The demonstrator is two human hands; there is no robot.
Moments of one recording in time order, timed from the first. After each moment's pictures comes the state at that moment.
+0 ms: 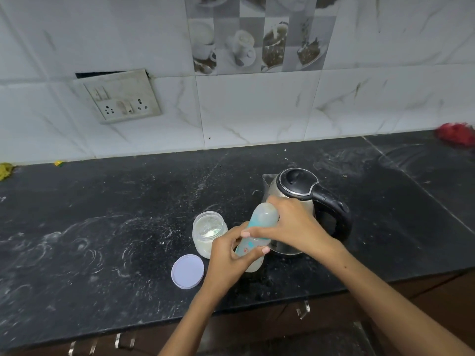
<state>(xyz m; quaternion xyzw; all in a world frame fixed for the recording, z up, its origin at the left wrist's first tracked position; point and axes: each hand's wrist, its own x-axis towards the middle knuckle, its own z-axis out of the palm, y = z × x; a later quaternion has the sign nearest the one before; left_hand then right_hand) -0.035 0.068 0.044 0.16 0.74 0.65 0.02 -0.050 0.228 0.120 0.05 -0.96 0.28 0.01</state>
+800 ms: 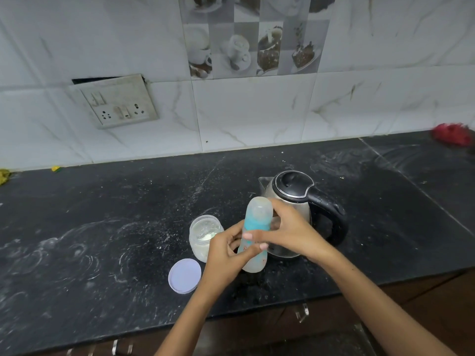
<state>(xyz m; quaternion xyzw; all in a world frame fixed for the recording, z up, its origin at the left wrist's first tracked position) -0.037 0.071 0.064 0.17 0.70 0.69 0.07 -0.043 0.235 0.112 0.05 -0.83 0.55 -0.05</state>
